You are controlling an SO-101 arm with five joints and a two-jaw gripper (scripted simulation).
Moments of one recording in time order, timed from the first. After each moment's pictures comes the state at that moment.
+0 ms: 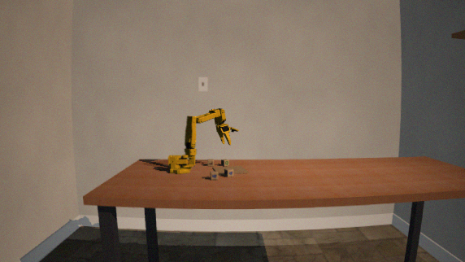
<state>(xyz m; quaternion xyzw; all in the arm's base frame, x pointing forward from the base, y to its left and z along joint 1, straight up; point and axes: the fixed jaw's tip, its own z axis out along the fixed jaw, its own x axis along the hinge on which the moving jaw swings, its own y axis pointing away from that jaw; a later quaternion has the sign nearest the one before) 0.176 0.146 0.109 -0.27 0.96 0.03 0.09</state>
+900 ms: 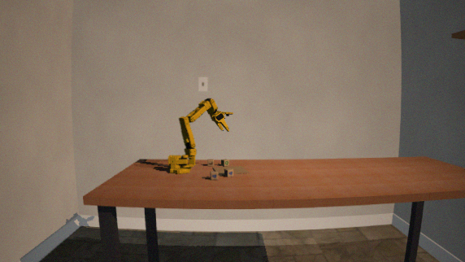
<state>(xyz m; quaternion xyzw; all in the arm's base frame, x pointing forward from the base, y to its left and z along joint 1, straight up) 0.169 0.141 0.177 -0.26 0.93 0.10 0.24</state>
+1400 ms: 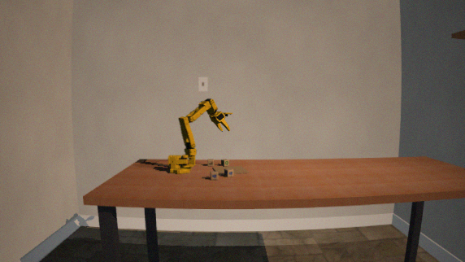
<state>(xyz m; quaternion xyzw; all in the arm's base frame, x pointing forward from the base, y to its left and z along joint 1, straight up) 0.167 0.139 0.174 -0.33 0.91 0.08 0.25</state>
